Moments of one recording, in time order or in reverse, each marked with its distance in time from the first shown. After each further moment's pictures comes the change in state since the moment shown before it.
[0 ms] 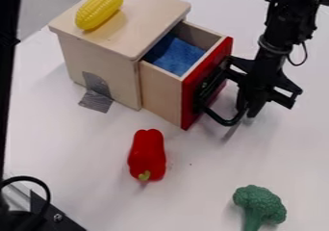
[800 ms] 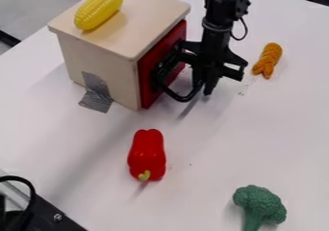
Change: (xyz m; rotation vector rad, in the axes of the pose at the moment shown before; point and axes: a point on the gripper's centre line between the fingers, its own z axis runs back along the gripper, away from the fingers) arm 0.007 0.068 -0.014 -0.047 0.042 0.187
